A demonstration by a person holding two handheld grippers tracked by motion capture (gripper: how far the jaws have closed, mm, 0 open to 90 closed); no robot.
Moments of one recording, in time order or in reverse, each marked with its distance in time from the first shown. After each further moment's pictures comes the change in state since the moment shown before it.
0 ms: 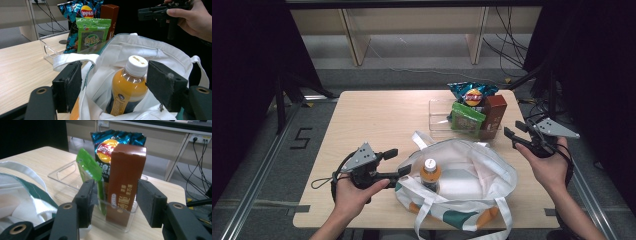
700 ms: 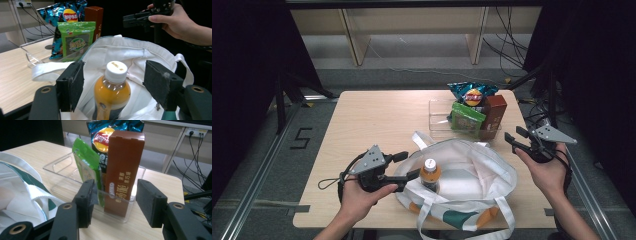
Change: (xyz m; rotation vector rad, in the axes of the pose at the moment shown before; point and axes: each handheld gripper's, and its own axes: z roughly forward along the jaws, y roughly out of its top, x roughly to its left) left arm -0.019 0.005 0.012 0.001 -0.075 0.046; right arm 0.004 -0.017 -0.001 0.044 -0.031 0.042
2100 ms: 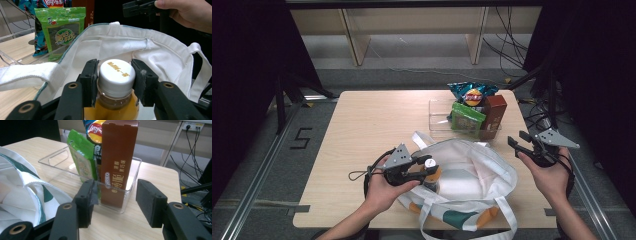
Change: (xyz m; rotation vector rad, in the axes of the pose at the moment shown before) left arm 0.001 -0.012 0.059 0.076 -0.044 0.041; right arm -0.004 -0.012 -0.006 0.015 -0.013 0.020
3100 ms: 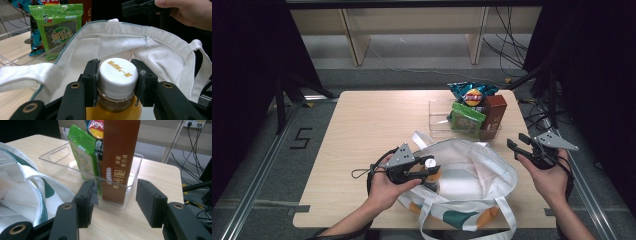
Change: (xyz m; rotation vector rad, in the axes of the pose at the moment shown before) left arm 0.002 0.000 0.006 0.022 -0.022 0.013; right arm 0.003 -0.006 0.000 0.000 -0.010 0.020
